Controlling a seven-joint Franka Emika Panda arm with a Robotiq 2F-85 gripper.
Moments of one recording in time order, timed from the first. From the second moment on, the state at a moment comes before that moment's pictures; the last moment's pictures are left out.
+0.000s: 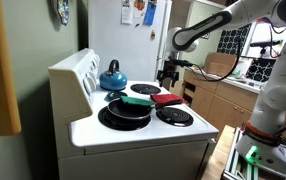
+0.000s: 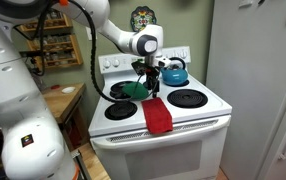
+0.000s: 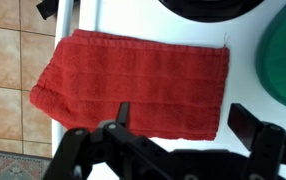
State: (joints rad) arm 0.03 -0.06 0.12 -2.22 0.08 2.11 0.52
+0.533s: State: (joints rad) arm 0.08 0.12 0.12 -2.12 -0.05 2.15 0.71
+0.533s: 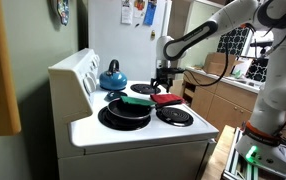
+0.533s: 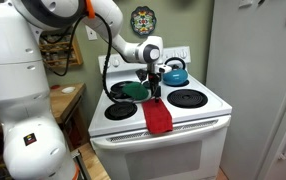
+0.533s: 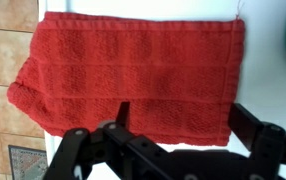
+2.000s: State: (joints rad) arm 0.11 0.18 0.08 -2.06 0.05 2.20 0.66
